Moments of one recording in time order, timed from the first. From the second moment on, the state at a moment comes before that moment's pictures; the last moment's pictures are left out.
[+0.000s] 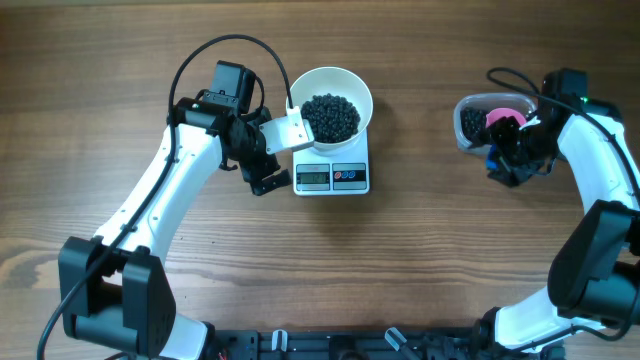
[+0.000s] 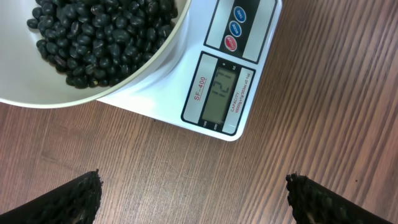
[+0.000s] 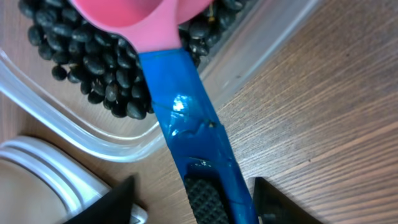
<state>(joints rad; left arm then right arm) -0.26 1.66 1.27 -0.91 0.35 0.98 -0.24 1.76 1.24 -0.96 -0.33 0.66</state>
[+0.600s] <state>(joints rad) -0.26 1.66 1.27 -0.91 0.35 0.98 -0.25 1.76 1.28 -1.02 -0.31 0.57</state>
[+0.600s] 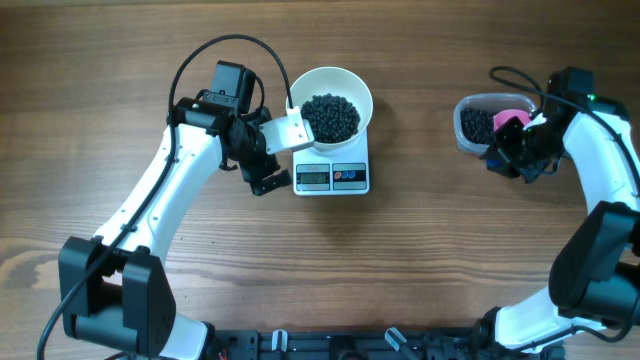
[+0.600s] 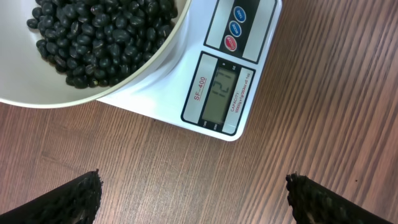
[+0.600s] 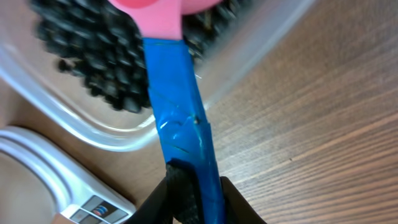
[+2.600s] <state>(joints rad) -0.26 1.66 1.27 -0.91 0.35 0.98 -0.30 1.75 1.22 -0.96 -0.54 0.47</state>
